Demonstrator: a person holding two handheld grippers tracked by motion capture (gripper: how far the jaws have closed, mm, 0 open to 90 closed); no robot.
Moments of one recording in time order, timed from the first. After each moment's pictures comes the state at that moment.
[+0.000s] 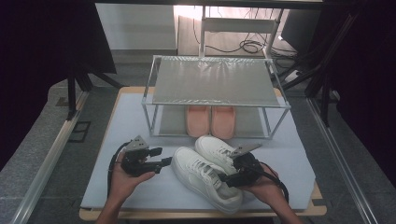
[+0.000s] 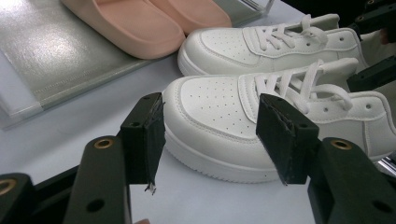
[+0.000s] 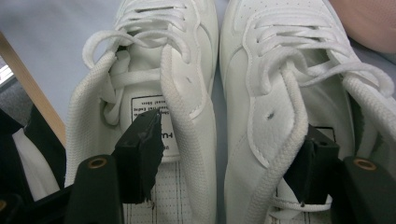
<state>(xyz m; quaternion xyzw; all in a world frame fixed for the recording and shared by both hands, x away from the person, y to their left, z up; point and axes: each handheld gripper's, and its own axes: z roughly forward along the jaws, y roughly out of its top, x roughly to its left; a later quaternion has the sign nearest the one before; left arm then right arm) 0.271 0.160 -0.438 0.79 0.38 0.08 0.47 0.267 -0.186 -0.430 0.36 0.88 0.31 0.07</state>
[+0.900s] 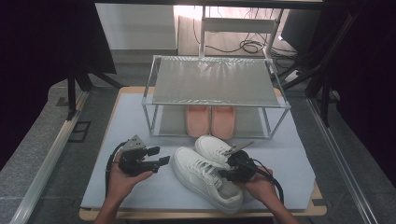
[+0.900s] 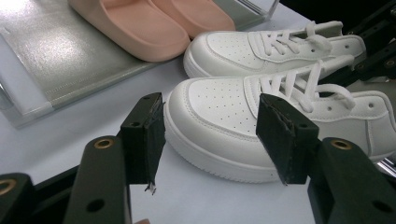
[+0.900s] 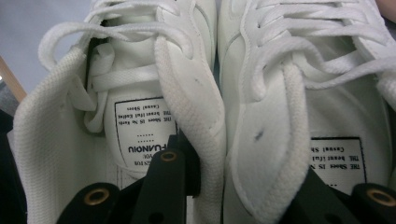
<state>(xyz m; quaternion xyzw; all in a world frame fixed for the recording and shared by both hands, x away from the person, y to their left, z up) 0.270 0.165 -0.436 0.79 0.39 0.09 0.47 0.282 -0.176 -0.448 0.37 0.88 0.28 0.05</state>
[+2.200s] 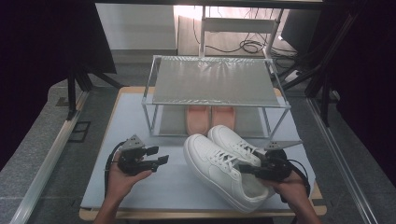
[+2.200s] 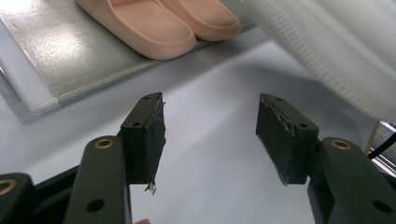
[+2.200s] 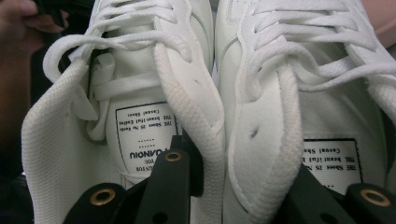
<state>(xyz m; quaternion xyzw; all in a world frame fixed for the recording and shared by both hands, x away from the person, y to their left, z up) 0.272 0.169 -0.438 0.79 0.39 0.09 0.47 0.268 -0.263 -0.413 0.38 0.81 0.44 -0.01</state>
